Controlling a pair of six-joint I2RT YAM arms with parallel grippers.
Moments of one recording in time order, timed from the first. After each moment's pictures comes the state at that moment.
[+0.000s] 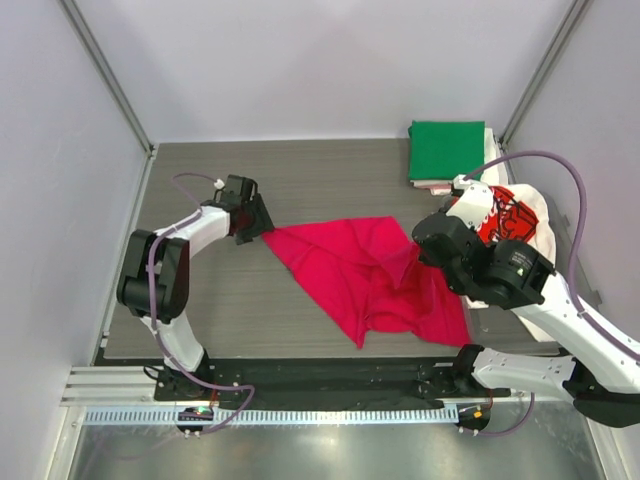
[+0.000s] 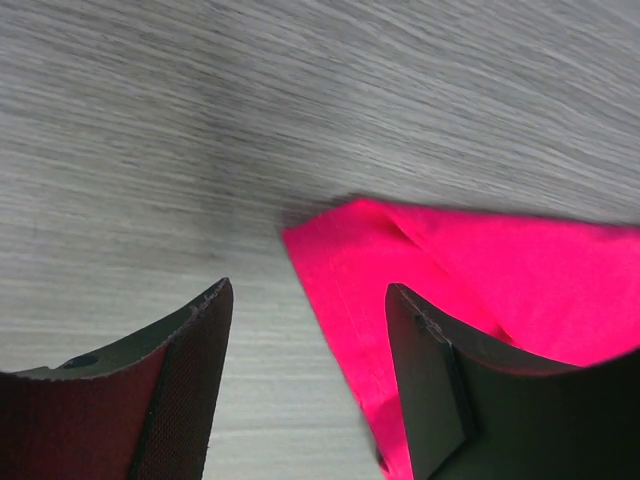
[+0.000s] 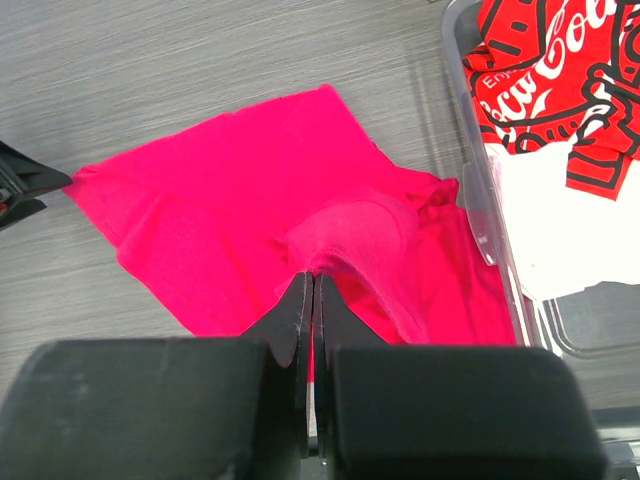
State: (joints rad) left arm -0.26 1.76 1.12 -0.33 -0.02 -0.63; right arm 0.94 1.01 1.37 -1.19 0.80 0.89
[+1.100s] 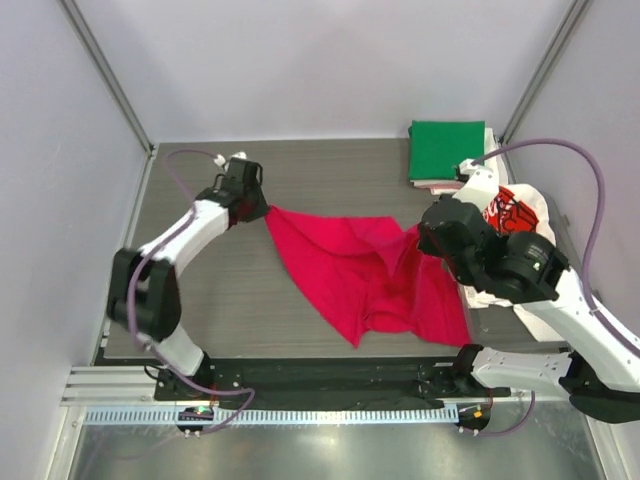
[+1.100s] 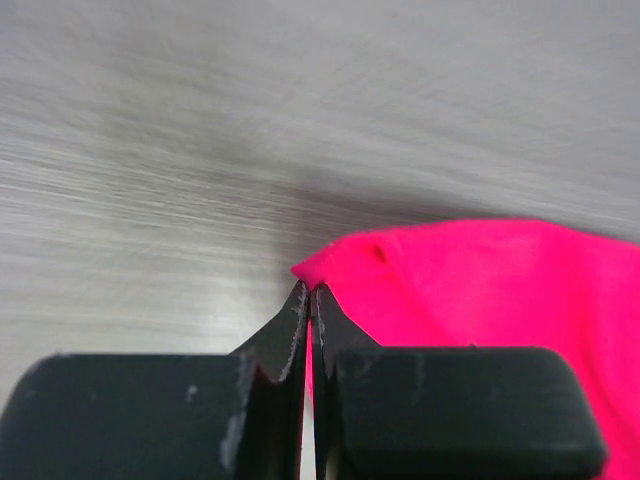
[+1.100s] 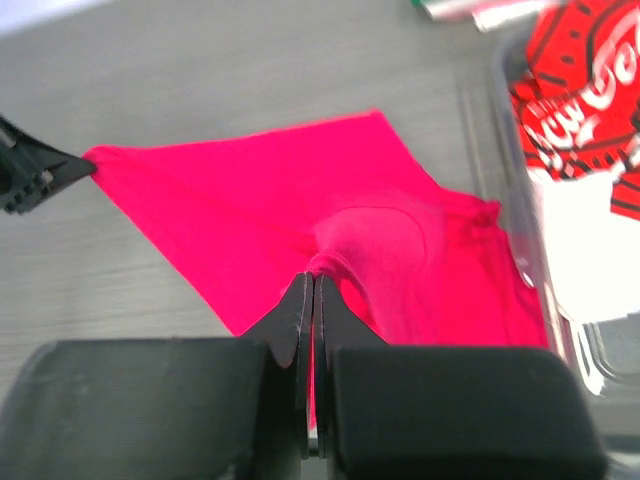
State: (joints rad) left arm -0.33 1.70 1.24 -0.41 -0.14 -0.61; right arm 0.93 1.03 1.47 -1.17 0.75 0.85
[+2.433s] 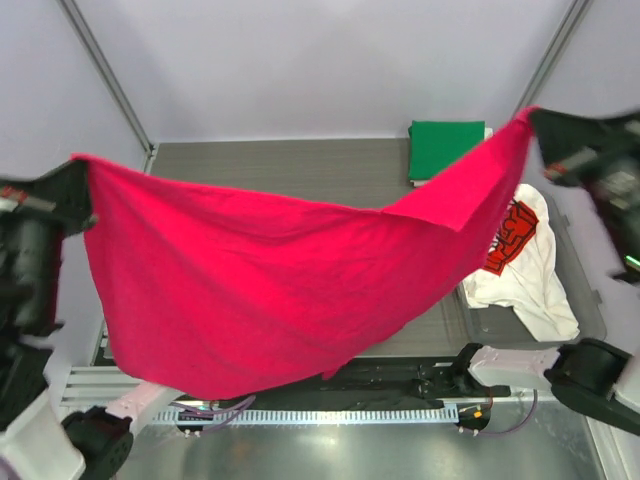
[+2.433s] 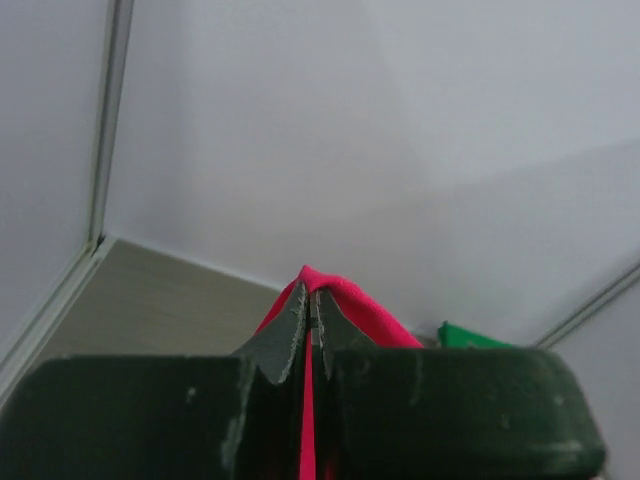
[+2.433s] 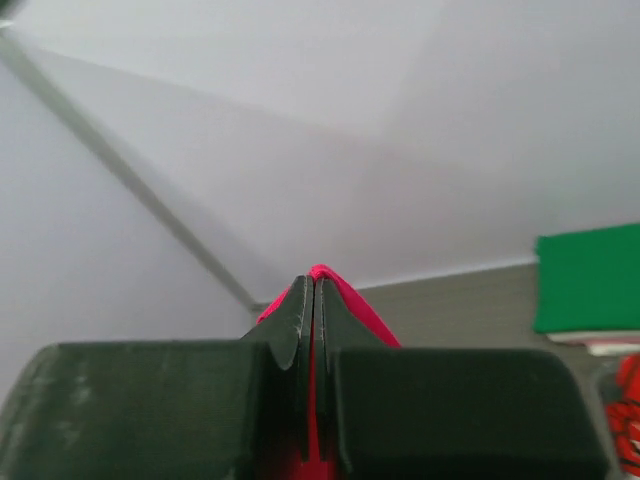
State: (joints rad) left arm -0.33 0.87 2.03 -0.85 -0.38 -0.33; right arm 0.82 1.14 2.38 -0.96 0.59 0.39
